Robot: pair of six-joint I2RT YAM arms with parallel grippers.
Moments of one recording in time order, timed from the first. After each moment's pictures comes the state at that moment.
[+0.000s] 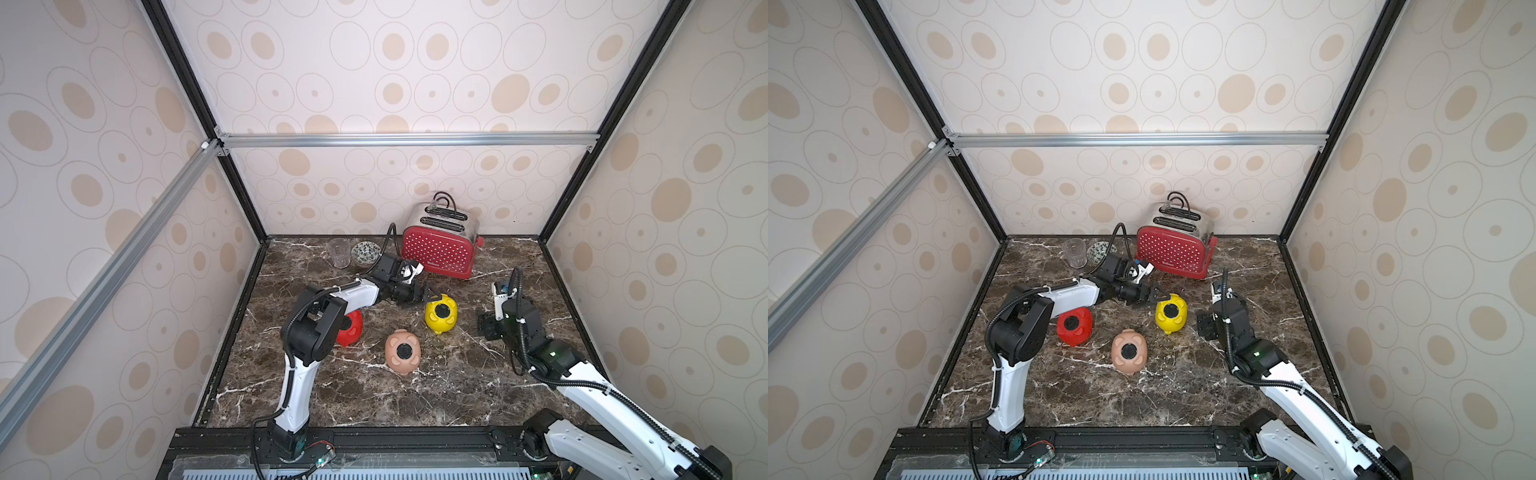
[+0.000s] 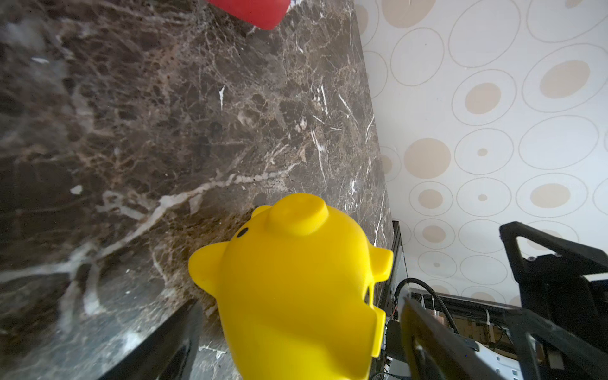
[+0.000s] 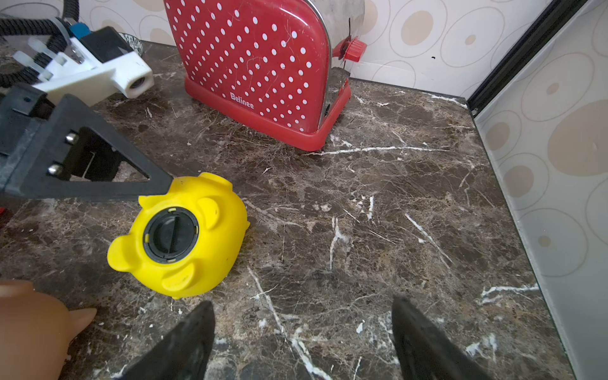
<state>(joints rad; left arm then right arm) -0.54 2.11 1.44 -0.09 0.81 -0.58 0.49 0.88 0.66 -0.38 0.37 0.13</state>
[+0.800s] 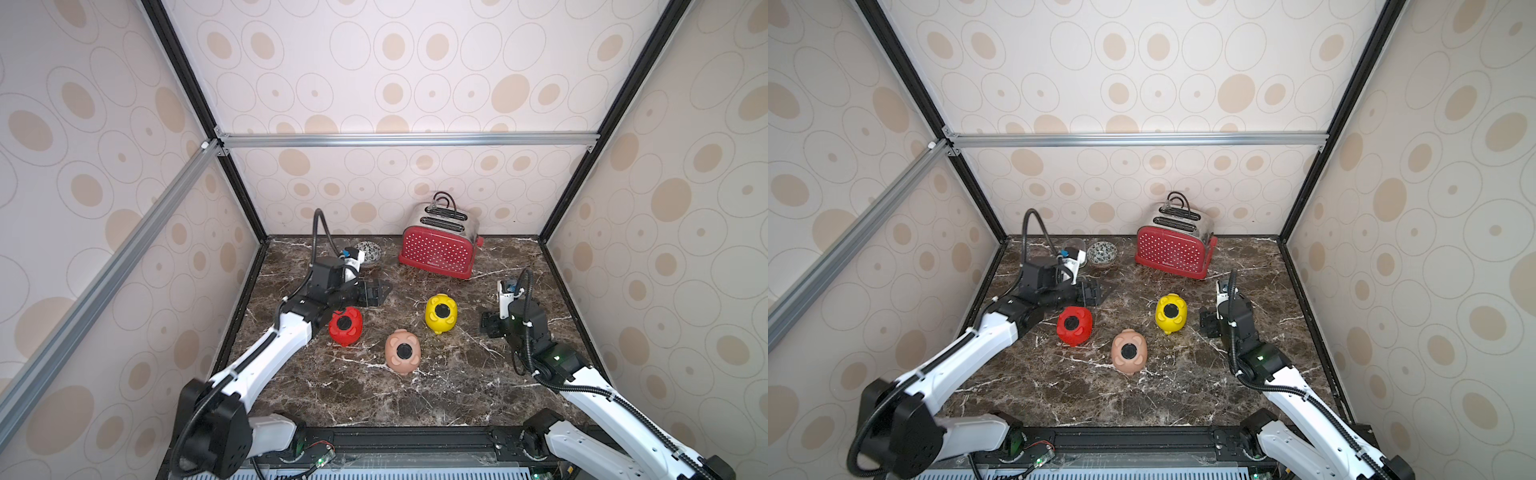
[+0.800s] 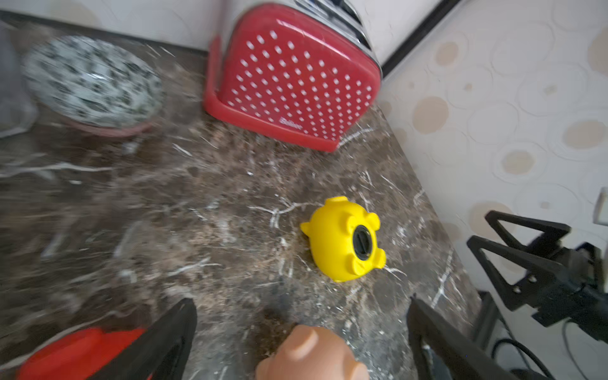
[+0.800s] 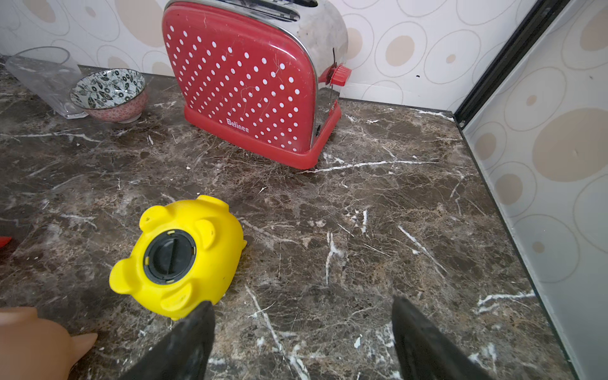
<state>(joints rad) -0.40 1.17 0.91 -0.24 0.28 -0.38 0.46 0.84 0.62 -0.30 0.38 0.13</state>
